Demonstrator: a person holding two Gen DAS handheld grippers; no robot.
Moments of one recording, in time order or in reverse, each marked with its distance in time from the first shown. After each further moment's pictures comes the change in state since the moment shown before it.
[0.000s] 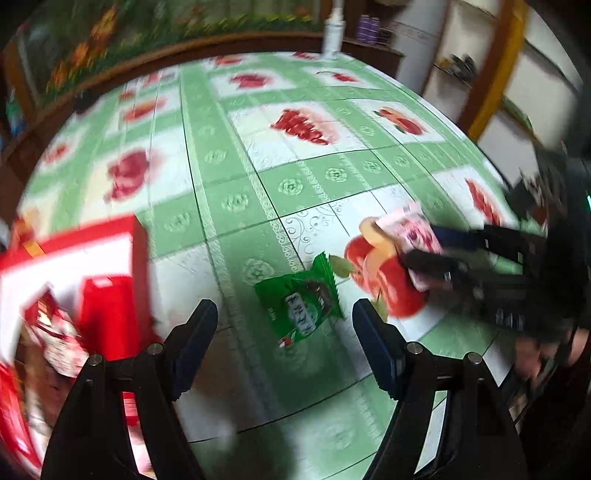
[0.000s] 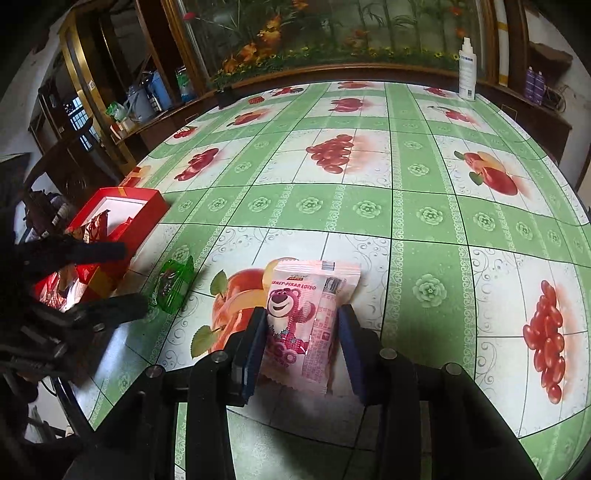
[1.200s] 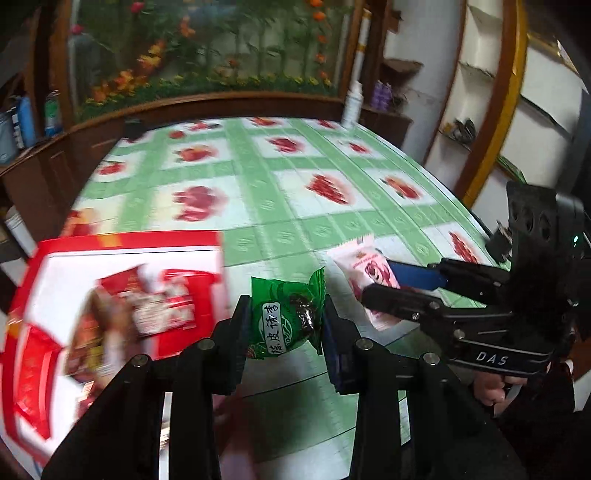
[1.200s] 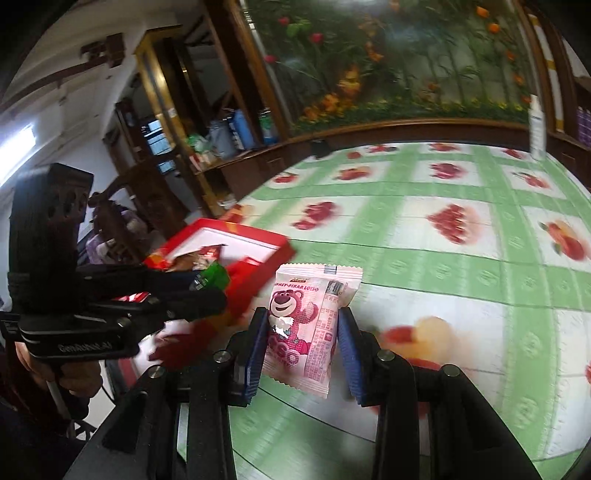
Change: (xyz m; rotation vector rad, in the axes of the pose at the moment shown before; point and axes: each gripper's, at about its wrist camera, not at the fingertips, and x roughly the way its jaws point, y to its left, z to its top) left arm -0.092 0.043 -0.048 -0.070 -0.277 0.031; right arm -0.026 0.085 0.007 -0.131 -0.215 0.281
